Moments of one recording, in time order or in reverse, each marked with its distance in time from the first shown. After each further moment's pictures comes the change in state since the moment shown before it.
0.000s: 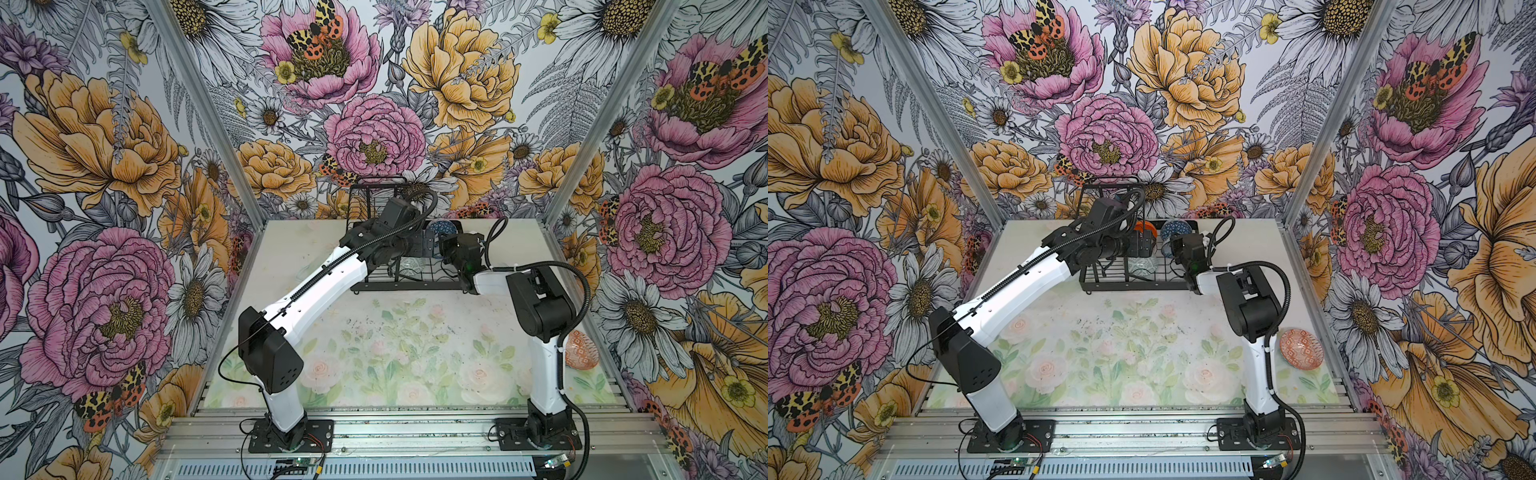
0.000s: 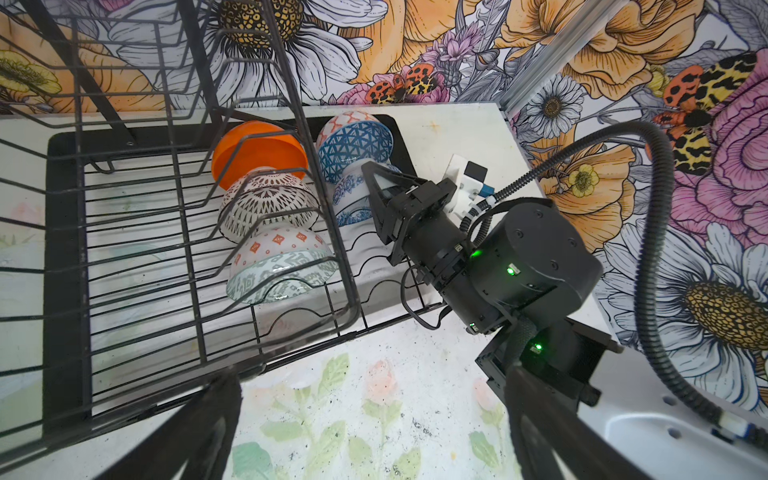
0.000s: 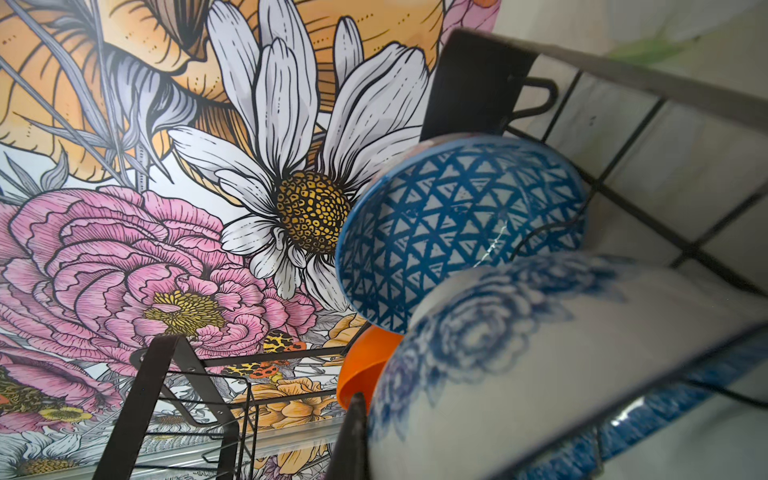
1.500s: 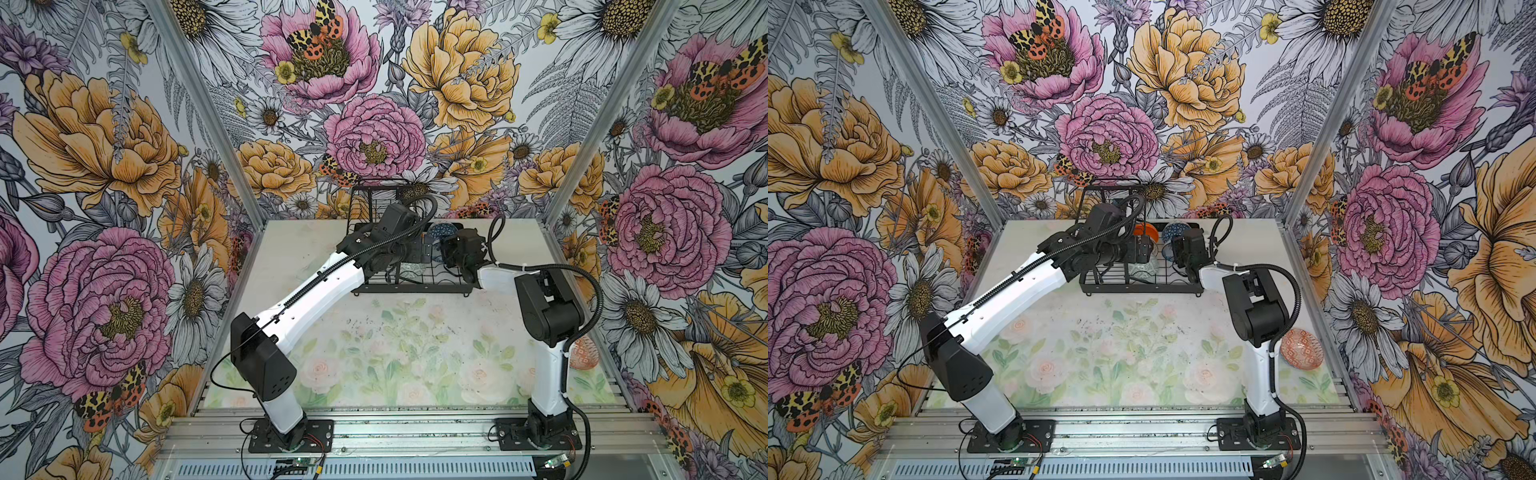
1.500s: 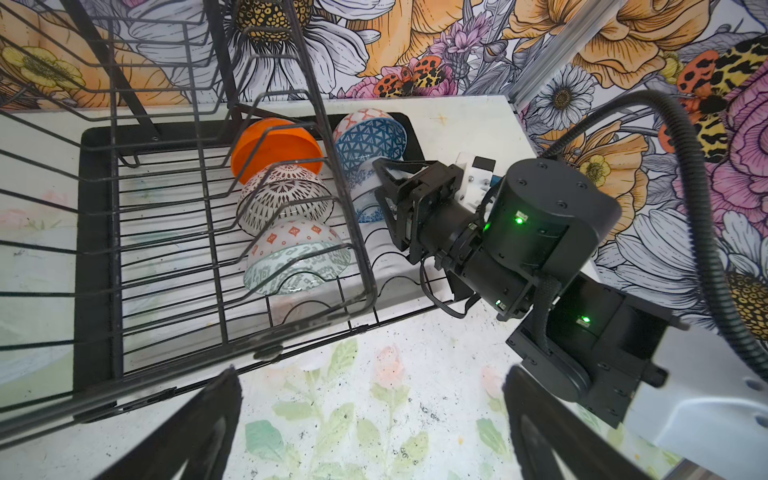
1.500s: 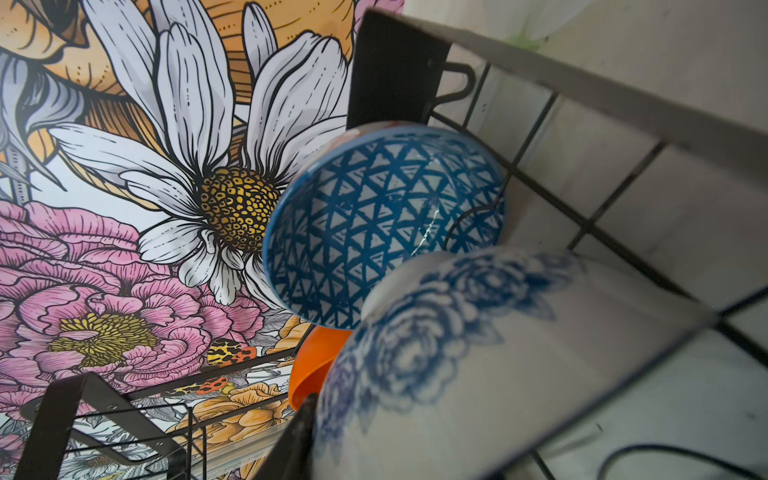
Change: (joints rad) left arm -0.031 -0.059 -0.063 -0.006 -0.047 -0.003; right arm -0.014 -0.061 0.044 -0.300 -0.037 0.003
